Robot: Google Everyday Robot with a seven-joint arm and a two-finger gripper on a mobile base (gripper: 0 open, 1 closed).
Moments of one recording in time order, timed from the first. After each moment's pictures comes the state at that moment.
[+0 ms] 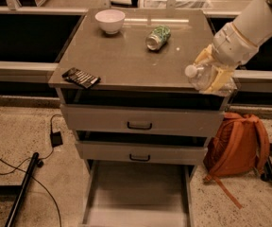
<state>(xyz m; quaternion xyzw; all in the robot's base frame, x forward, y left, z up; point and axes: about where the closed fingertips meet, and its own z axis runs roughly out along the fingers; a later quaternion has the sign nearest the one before) 0.571 -0.186 0.878 -0.80 0.55 0.09 0.23</state>
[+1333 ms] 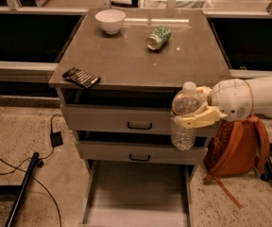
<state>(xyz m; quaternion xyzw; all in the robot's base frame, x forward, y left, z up) 0.475 -0.114 0.863 -0.55 0.57 0.43 0.44</state>
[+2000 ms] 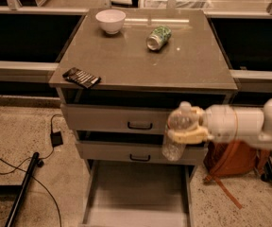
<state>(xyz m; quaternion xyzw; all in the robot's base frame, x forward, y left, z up) 0.489 -0.115 0.796 -0.49 0.57 0.44 0.50</state>
